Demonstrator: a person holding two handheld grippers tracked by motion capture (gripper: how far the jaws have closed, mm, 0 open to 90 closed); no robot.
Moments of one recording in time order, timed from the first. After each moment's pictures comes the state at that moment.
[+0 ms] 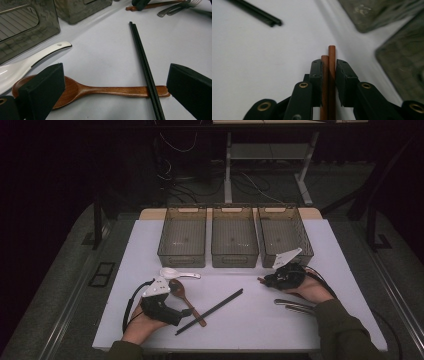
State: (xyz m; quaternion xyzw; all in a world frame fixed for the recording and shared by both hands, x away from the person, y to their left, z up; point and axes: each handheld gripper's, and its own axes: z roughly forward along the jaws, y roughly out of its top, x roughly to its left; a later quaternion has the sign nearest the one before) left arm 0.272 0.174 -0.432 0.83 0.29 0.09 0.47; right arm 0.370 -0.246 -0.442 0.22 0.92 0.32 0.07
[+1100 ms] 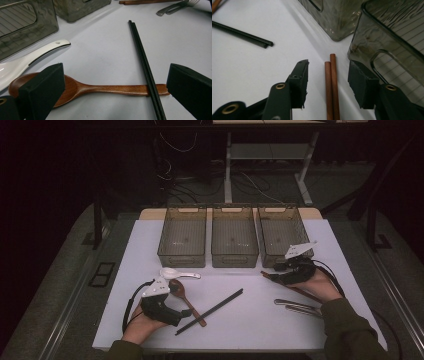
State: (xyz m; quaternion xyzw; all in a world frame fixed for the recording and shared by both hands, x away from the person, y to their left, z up) left arm 0.273 0.176 -0.435 0.83 0.29 0.08 0.48; right arm 0.372 -0.273 -0.425 0.29 0.88 0.38 0.07
